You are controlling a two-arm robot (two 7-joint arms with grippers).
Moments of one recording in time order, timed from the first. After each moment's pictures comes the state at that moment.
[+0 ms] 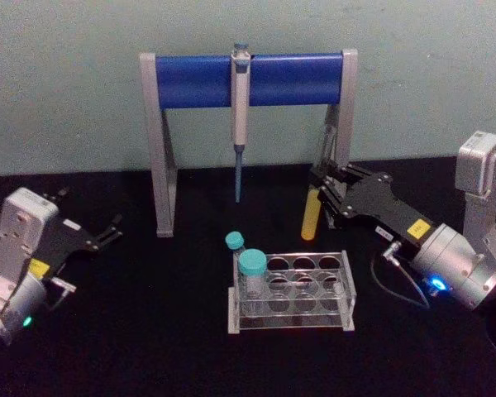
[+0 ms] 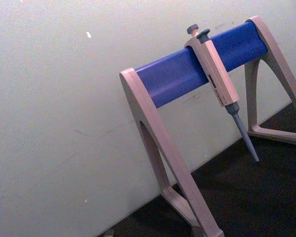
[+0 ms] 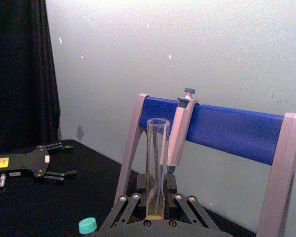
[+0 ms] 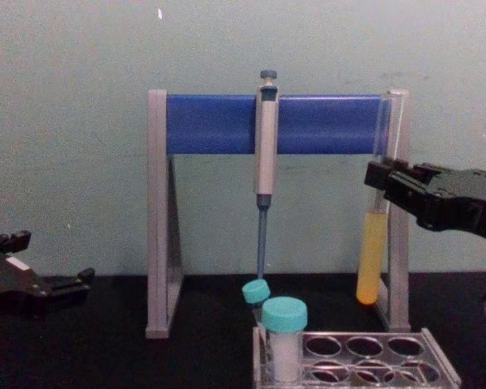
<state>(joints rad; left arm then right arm) -0.20 0.60 0.45 -1.41 -0.25 -0.12 0.03 0.23 0.42 -0.34 -1.47 0.49 -0.16 0.52</state>
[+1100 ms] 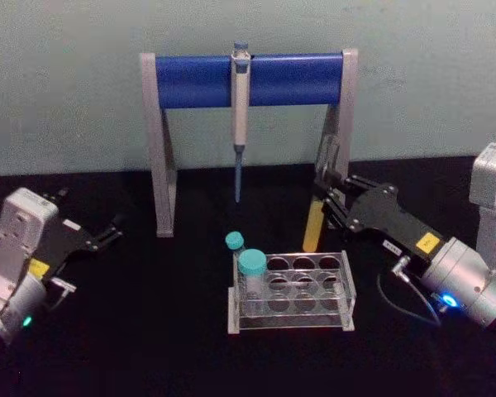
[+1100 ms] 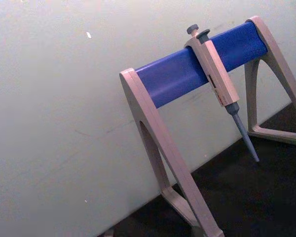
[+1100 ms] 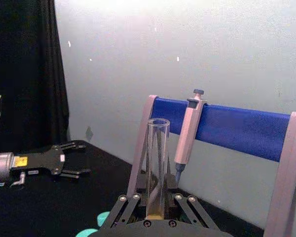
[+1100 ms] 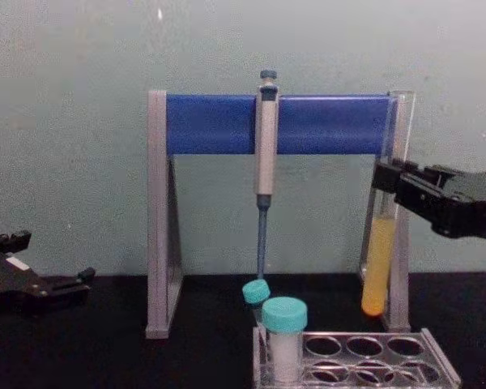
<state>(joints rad) -0.20 0.60 0.45 -1.41 -0.25 -0.12 0.03 0.16 0.45 -0.32 -1.56 0.52 -0.14 0.53</state>
